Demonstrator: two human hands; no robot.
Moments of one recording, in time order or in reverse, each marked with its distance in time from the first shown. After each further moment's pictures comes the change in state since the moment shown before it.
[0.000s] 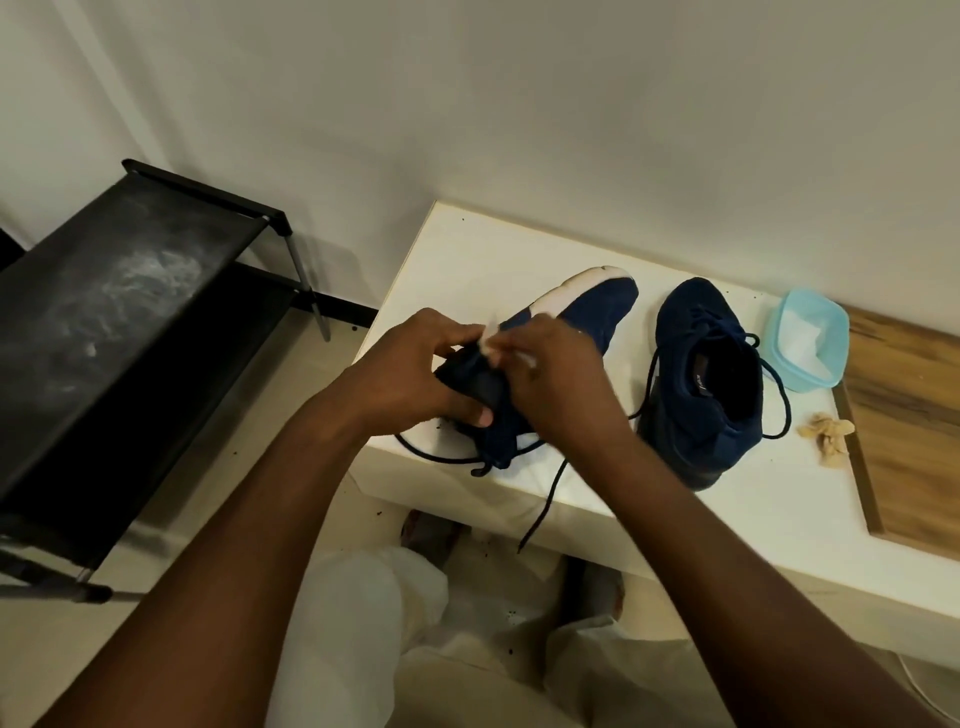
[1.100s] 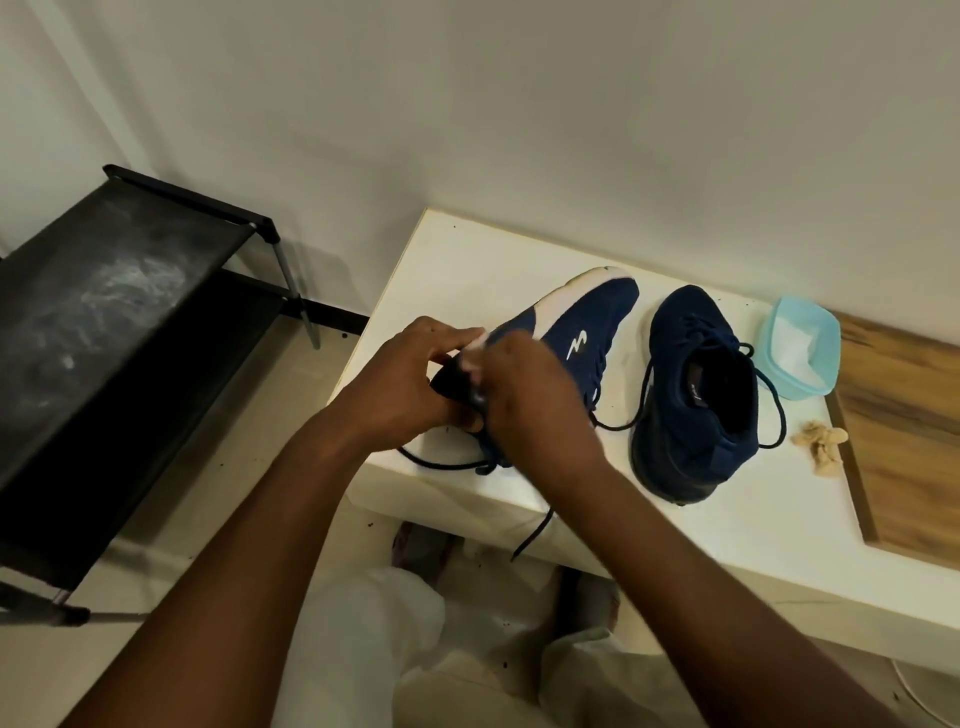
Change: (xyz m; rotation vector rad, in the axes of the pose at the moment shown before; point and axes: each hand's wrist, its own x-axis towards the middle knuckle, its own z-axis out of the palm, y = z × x) left_hand 0.014 -0.017 0.013 -0.055 0.058 0.050; right_hand 0.002 0.003 0.028 -0.139 0.038 -0.089
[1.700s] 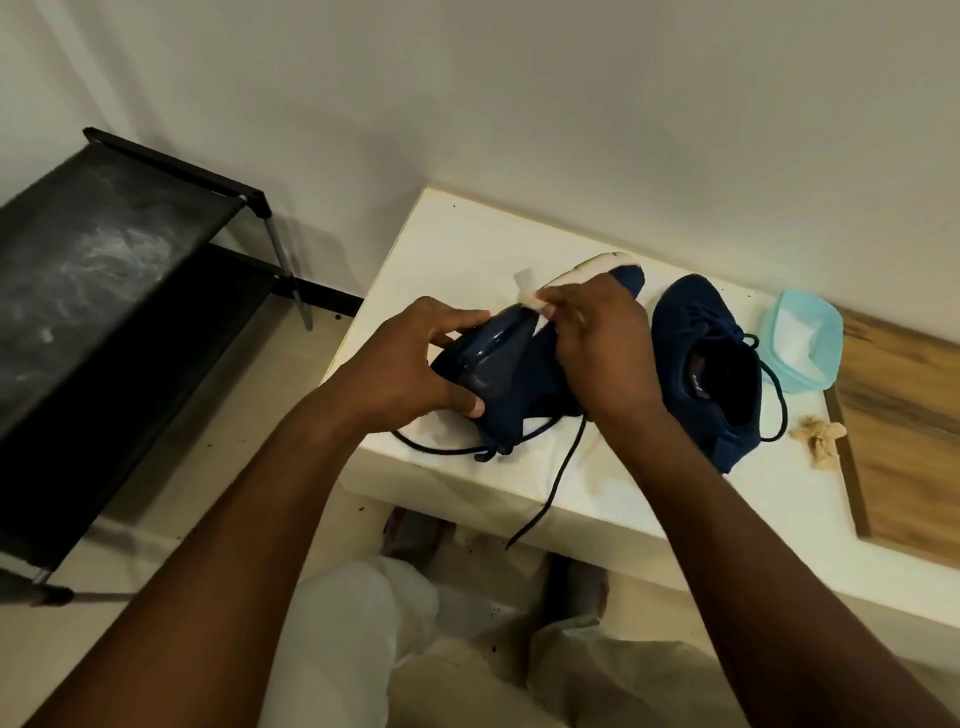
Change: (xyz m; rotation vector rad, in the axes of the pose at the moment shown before) left_hand 0.004 -0.003 0.000 -0.014 -0.018 -0.007; right_hand 0.018 0.049 -0.026 0.019 0.224 0.198
